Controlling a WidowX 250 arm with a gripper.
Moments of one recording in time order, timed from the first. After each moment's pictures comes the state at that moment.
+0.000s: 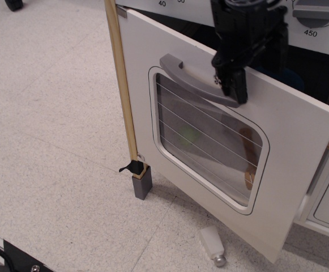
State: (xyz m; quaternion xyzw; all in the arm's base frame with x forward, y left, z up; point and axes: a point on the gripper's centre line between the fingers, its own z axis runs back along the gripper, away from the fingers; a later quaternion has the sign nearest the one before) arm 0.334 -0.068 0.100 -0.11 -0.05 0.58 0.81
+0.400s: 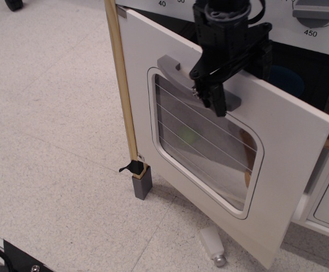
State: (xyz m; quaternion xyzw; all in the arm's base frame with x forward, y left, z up) arm 0.314 -0.054 0.089 -0.10 -0.04 0.55 0.83
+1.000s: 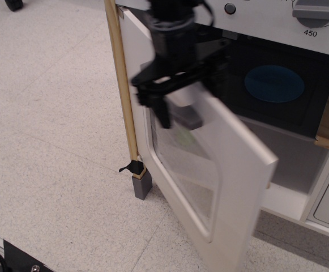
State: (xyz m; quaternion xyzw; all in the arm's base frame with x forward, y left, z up) arm 0.269 -0.006 0.089 -0.06 -0.03 0.46 0.88
